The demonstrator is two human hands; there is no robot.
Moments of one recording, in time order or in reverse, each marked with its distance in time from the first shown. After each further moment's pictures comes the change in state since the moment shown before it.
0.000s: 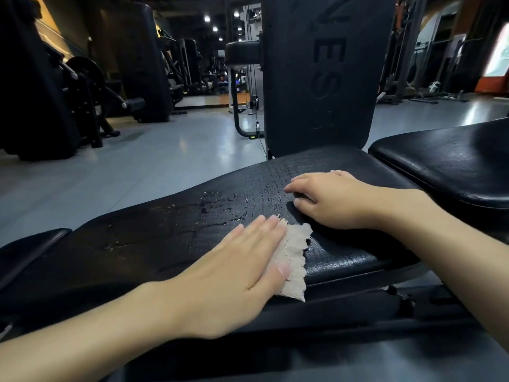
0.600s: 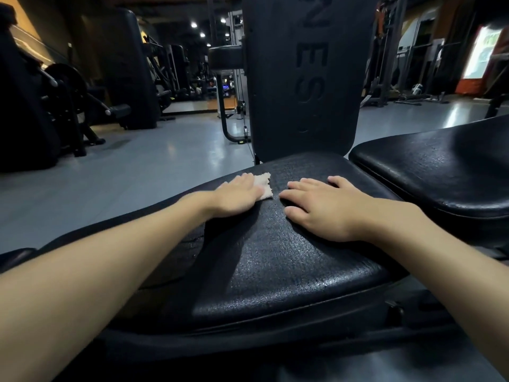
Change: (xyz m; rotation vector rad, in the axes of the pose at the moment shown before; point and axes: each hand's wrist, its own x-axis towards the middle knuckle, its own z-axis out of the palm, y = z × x) left_hand 0.185 -0.071 -0.031 -0.093 0.033 -0.289; right_hand -0.005 0.030 0.001 -0.095 -0.078 0.058
